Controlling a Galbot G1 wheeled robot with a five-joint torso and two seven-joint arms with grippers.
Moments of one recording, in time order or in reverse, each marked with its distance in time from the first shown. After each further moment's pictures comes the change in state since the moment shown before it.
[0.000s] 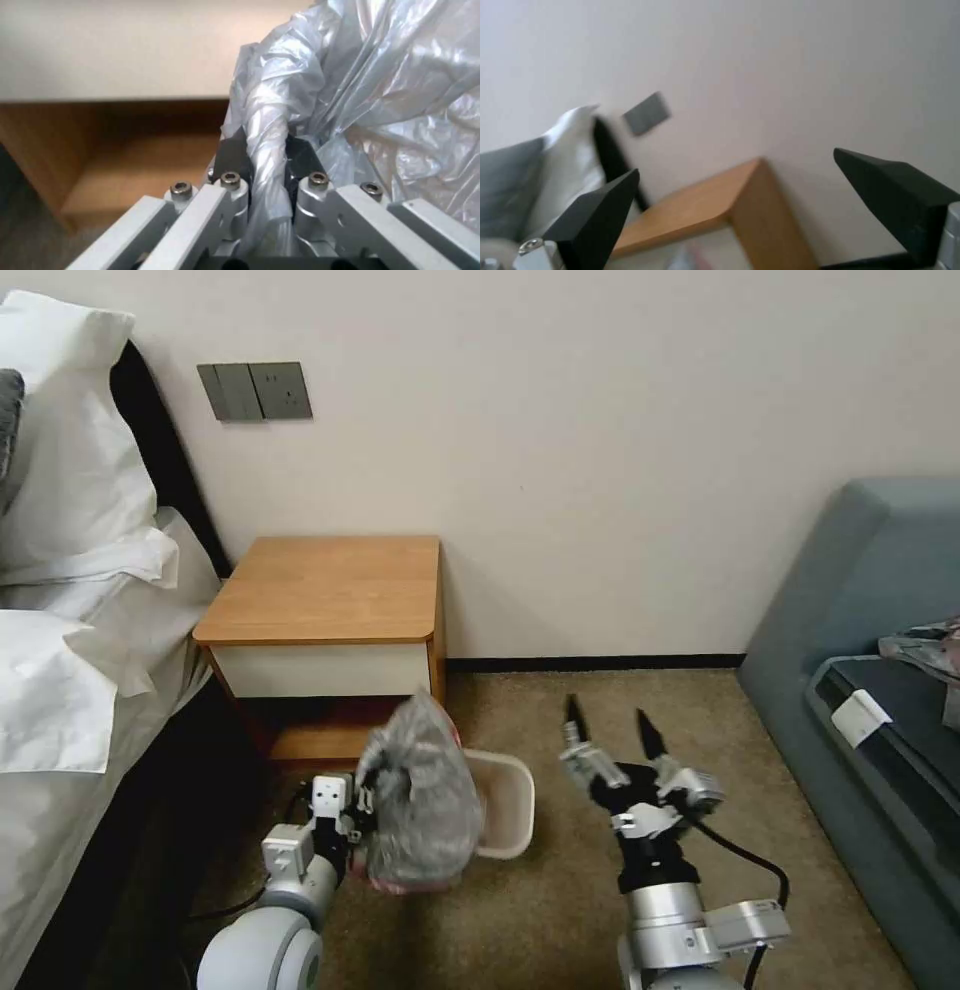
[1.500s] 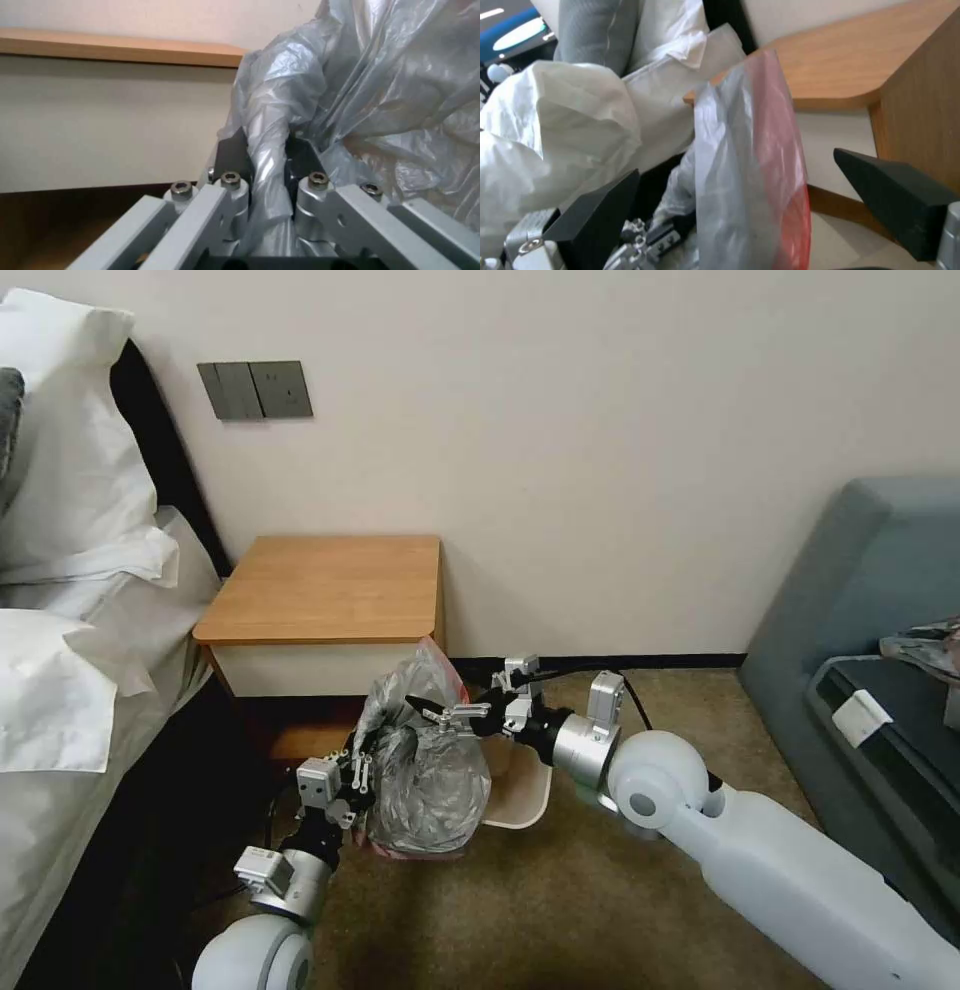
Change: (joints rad) left arm -0.022 0.035 -0.012 0.056 -0.090 -0.264 0.144; right arm 0.933 -0.412 -0.432 -0.362 0.674 -0.413 -0.097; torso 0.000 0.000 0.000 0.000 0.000
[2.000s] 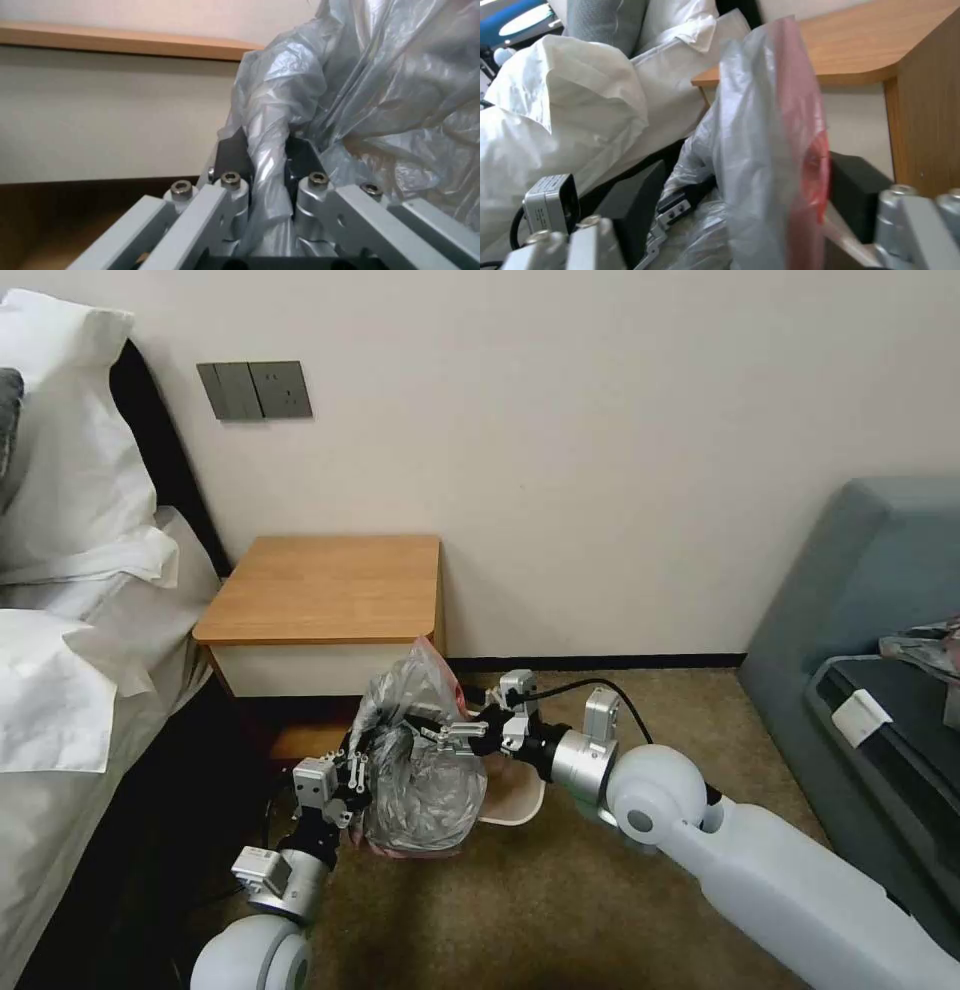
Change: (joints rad) left arm 0.003 -0.005 0.002 0.001 0.001 0.010 -0.018; right arm -0.050 -0.009 0.010 0.014 -0.062 0.003 -0.043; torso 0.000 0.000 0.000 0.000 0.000
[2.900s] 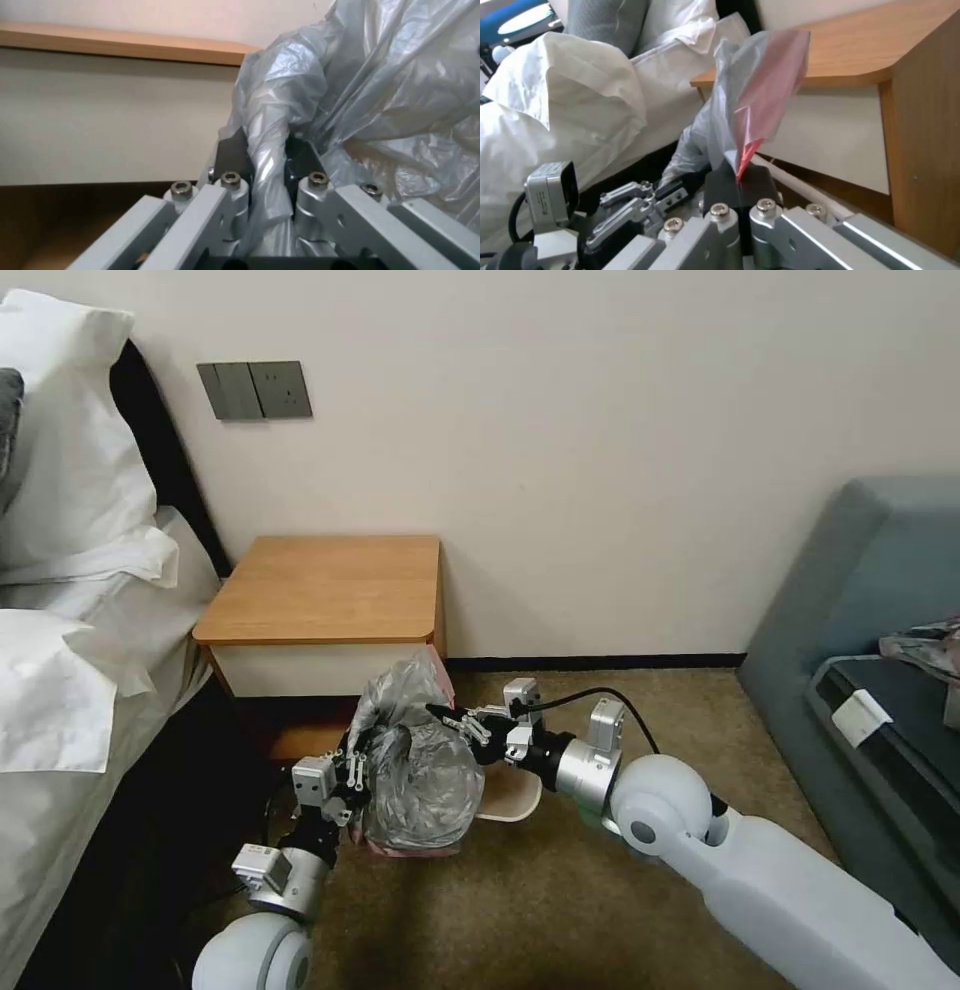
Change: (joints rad) left arm -0.015 0.001 -0.003 -0.001 -0.015 0.009 -0.015; right arm -0.041 0.009 0.031 0.000 -0.053 0.012 -0.023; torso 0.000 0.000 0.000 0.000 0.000
